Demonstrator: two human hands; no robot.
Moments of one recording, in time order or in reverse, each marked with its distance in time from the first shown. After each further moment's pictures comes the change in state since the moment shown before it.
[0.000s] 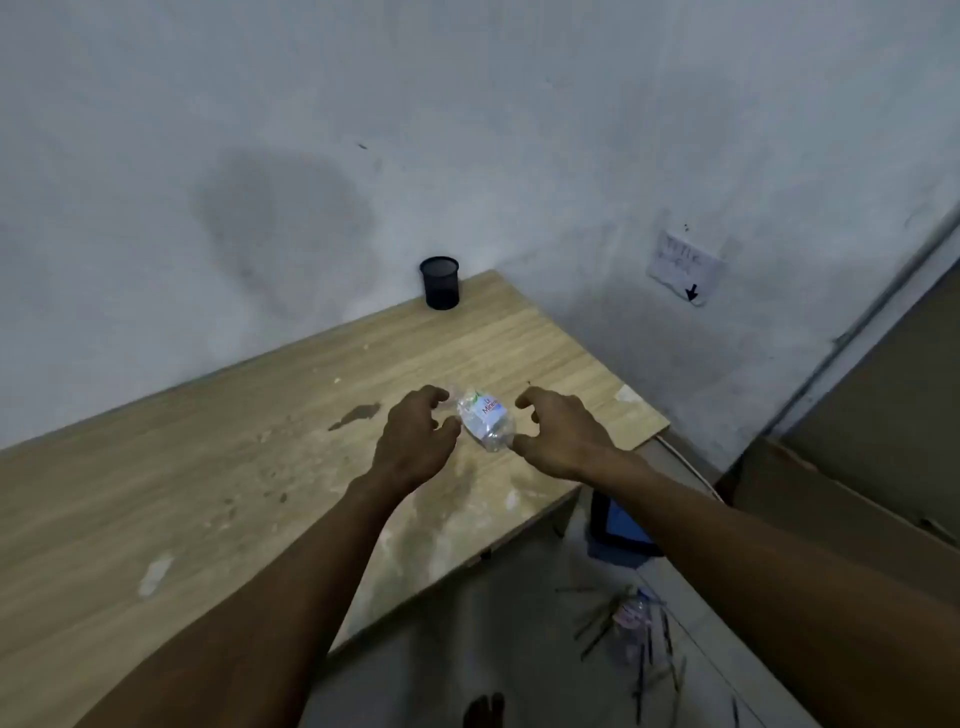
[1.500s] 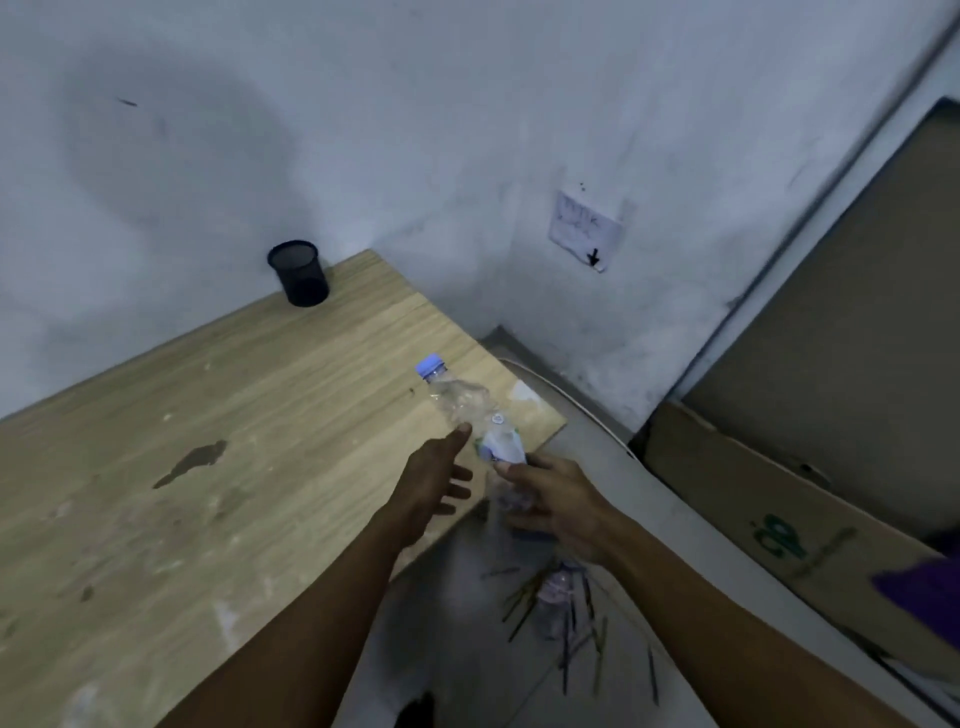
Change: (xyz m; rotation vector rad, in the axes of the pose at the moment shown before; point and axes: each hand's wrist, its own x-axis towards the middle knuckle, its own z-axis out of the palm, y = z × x) left_hand 0.063 0.076 0.166 -0.538 -0.445 -0.537; right_hand 0.018 0.165 -0.021 1.158 -0.097 0.519
